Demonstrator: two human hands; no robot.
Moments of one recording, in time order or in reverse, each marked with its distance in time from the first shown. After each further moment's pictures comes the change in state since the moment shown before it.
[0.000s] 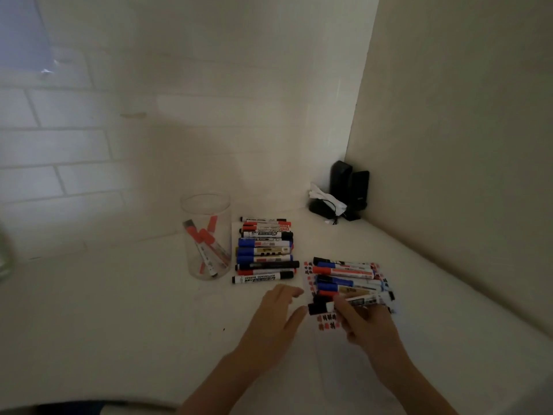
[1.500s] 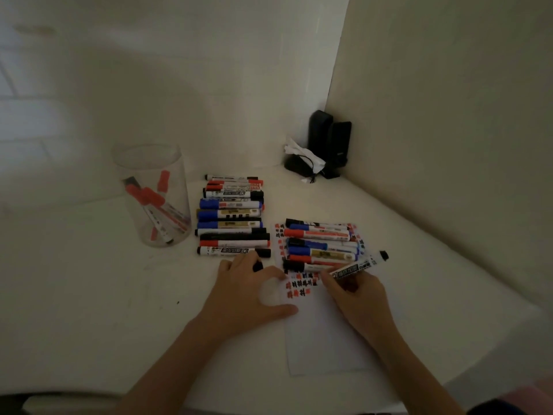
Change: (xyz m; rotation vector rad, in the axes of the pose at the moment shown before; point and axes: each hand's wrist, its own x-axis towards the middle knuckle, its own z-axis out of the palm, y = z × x) left_hand 0.019 -0.019 0.022 0.406 -0.181 -0.012; right_hand 0.028 0.047 -0.034 -0.398 0.112 -0.189
